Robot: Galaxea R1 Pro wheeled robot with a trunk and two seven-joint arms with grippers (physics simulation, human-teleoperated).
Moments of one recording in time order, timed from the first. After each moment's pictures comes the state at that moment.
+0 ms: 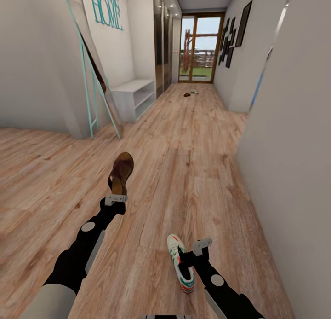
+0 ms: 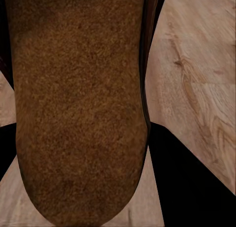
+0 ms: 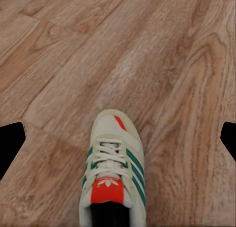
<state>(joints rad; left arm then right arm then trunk) -0.55 0.01 -0.03 -1.09 -0.01 0.13 -0.13 -0.45 0.02 0.49 -0.65 -0.20 -0.18 -0.07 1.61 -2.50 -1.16</state>
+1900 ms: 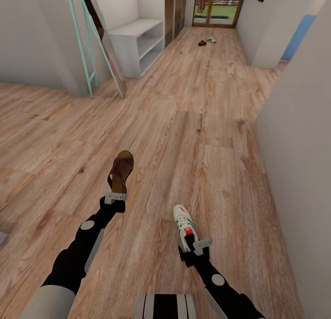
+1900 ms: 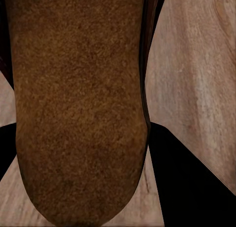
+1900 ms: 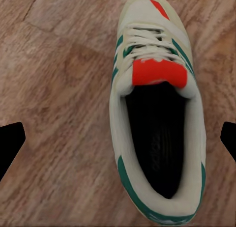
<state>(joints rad) -0.54 0.01 -0.03 -1.13 -0.01 0.17 -0.13 -0.45 0.01 0.48 -0.66 -0.20 -0.18 -0.07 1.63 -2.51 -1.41</state>
